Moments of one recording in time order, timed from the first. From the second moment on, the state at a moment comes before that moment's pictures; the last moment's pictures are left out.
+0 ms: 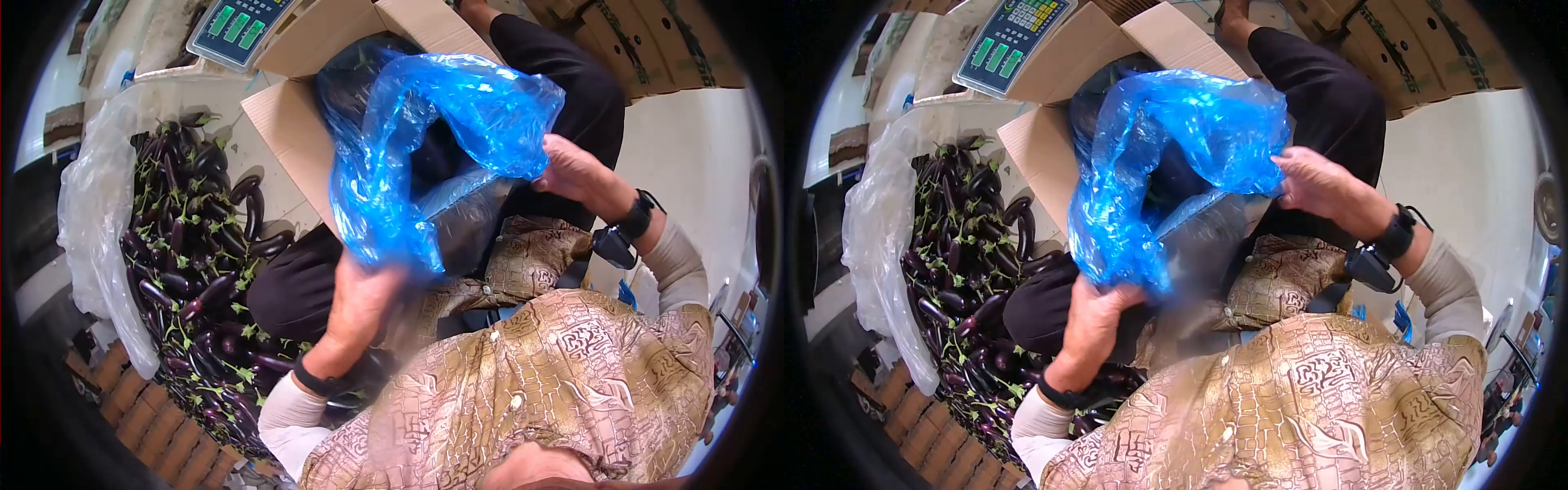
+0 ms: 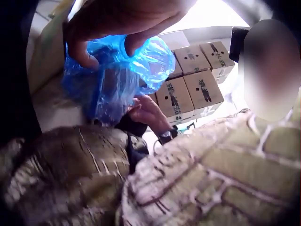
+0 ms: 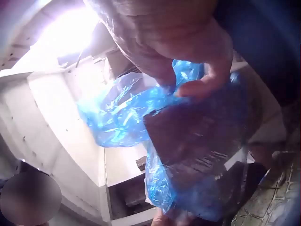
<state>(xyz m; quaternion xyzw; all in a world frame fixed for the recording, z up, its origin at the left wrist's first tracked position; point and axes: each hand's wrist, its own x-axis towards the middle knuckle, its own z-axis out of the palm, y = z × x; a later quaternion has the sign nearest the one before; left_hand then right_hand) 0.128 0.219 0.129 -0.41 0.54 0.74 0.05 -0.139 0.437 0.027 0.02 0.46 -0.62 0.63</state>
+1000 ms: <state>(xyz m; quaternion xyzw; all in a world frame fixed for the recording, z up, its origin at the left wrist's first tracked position) -0.002 0.124 0.140 -0.06 0.94 0.32 0.03 -0.164 0.266 0.095 -0.58 0.56 -0.35 0.48</state>
